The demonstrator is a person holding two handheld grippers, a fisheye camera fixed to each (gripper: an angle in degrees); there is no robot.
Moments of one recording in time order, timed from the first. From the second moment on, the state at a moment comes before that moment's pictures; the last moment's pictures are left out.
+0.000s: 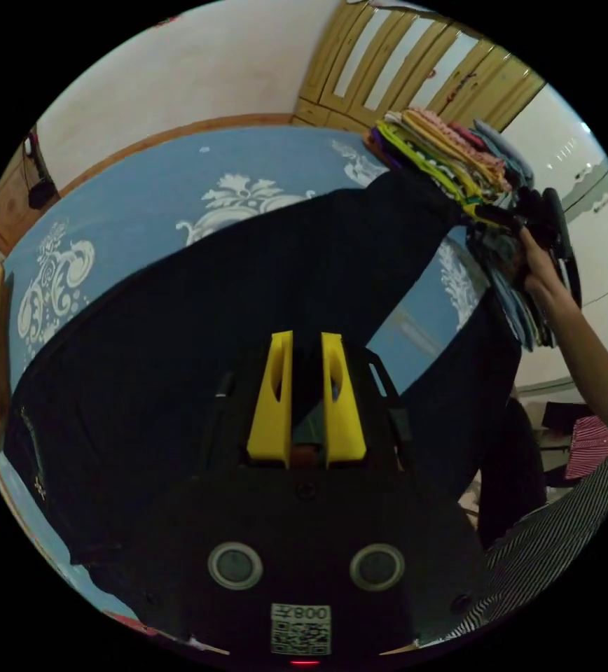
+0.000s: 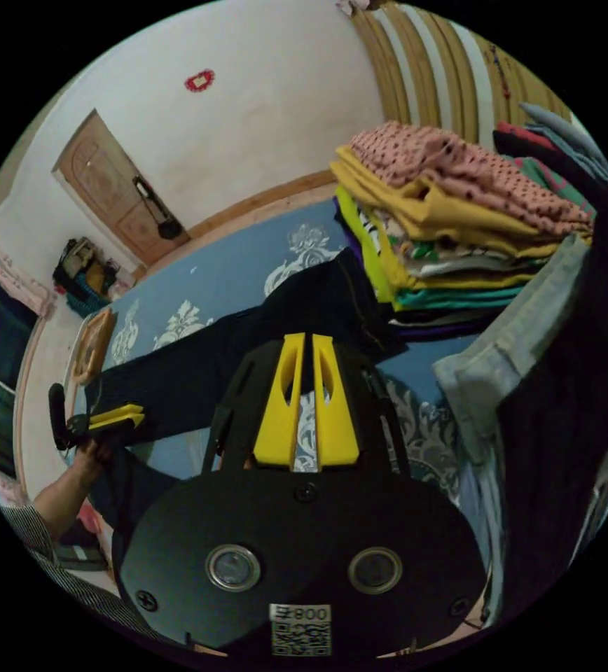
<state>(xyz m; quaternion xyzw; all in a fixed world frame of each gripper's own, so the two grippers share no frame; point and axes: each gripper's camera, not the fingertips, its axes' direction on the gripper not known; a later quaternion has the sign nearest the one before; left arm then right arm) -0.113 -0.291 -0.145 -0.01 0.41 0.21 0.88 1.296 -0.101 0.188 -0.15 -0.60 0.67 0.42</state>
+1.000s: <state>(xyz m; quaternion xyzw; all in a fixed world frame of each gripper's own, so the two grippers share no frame) -0.194 -0.202 -0.073 -0.01 0.41 0.16 0.90 1.057 -0.090 0.289 -0.23 -0.58 0.61 0.48</state>
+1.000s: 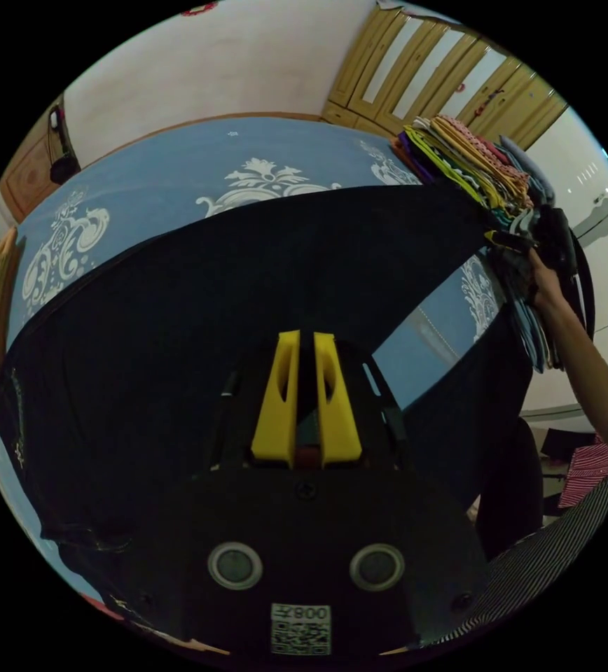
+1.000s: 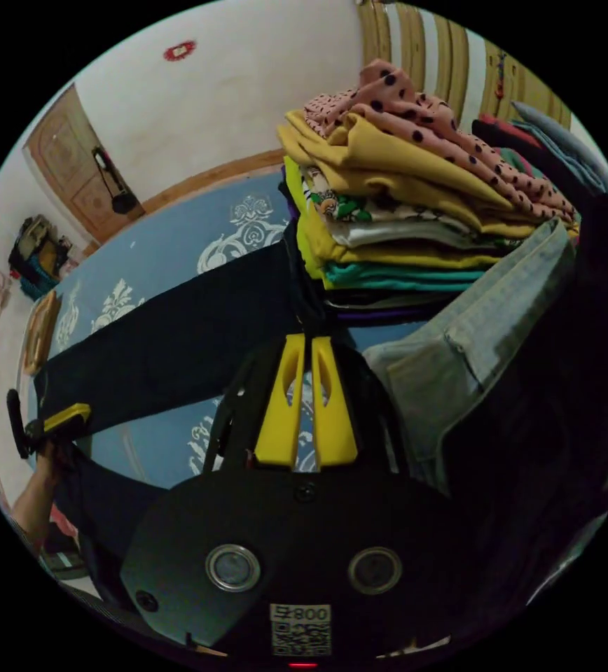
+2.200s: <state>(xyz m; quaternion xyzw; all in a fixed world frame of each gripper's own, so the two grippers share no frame) -0.502 0.097 -0.047 -0.12 0.36 -0.10 0.92 0.628 -0.244 0.157 -0.13 -0.73 0.29 0.61</state>
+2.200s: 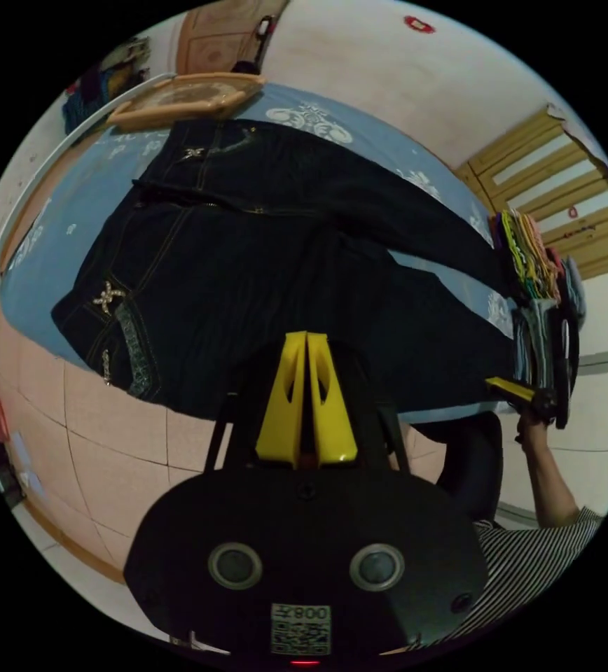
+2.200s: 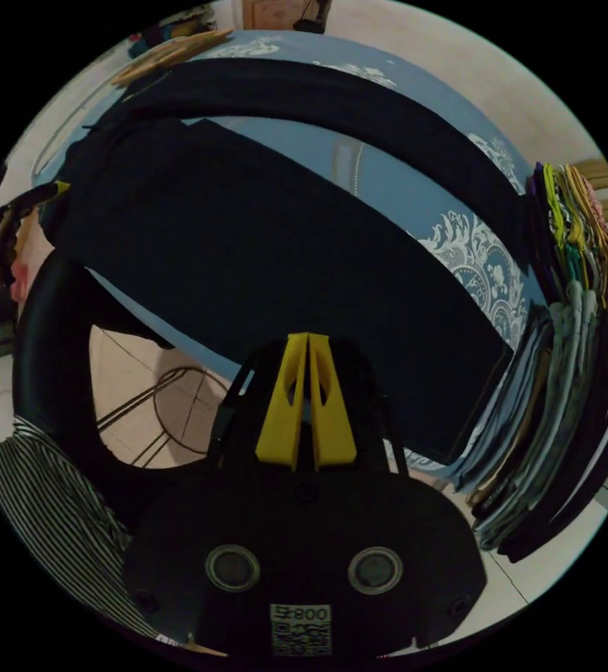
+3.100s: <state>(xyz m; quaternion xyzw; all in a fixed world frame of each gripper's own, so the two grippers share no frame) -0.690 0.189 -0.040 -0.06 0.36 -0.10 0.93 0.331 -0.347 0.263 -0.05 -0.72 0.33 0.61</state>
